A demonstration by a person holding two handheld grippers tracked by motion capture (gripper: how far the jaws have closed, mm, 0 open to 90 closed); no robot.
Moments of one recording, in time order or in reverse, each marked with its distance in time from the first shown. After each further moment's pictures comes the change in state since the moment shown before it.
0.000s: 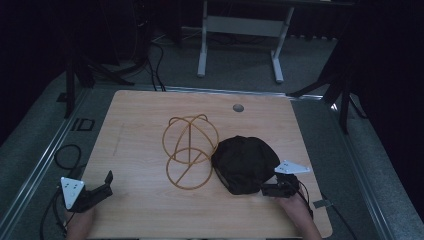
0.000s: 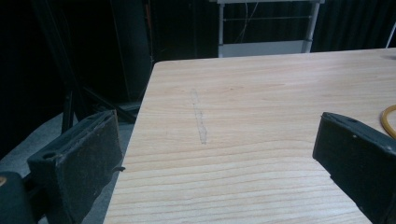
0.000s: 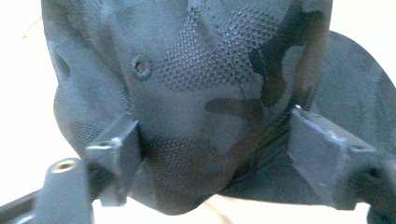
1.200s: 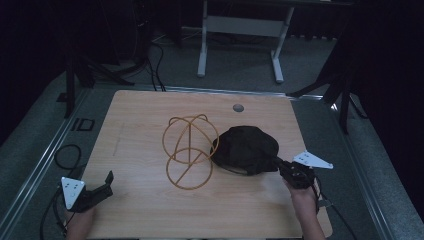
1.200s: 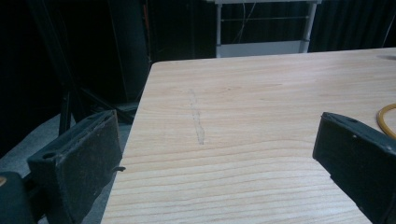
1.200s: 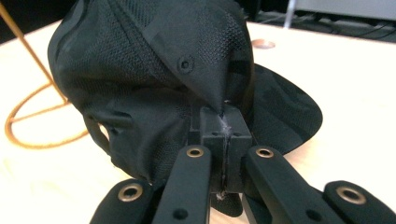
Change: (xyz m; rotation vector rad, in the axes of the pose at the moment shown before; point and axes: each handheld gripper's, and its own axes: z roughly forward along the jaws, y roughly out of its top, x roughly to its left) left arm 0.000 0.000 0.000 0.000 -0.010 0.005; right arm -0.006 0.037 -0.049 -0.186 -0.149 0.083
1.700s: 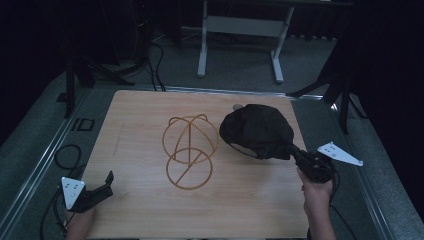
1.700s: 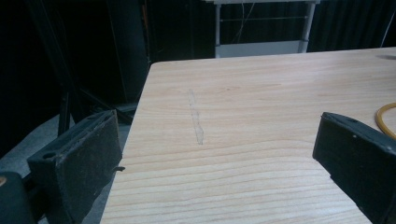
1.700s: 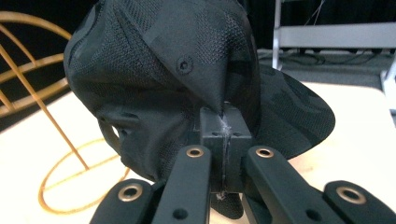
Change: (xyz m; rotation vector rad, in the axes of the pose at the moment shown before) left arm 0.000 0.000 0.000 -0.001 -0.003 0.003; right arm -0.008 0.045 -0.042 -0.167 -0.005 0.113
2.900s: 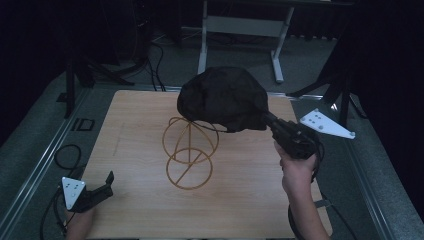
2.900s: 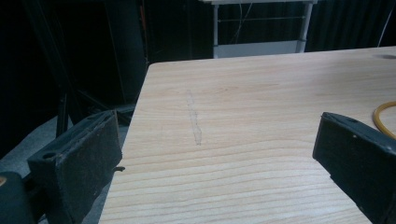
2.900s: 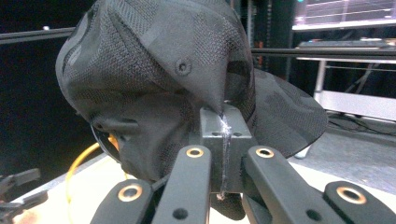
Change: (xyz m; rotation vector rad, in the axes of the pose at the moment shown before) left arm 0.000 0.000 0.000 -0.003 -0.009 0.006; right arm 0.099 0.097 0.018 -0.148 0.158 -0.108
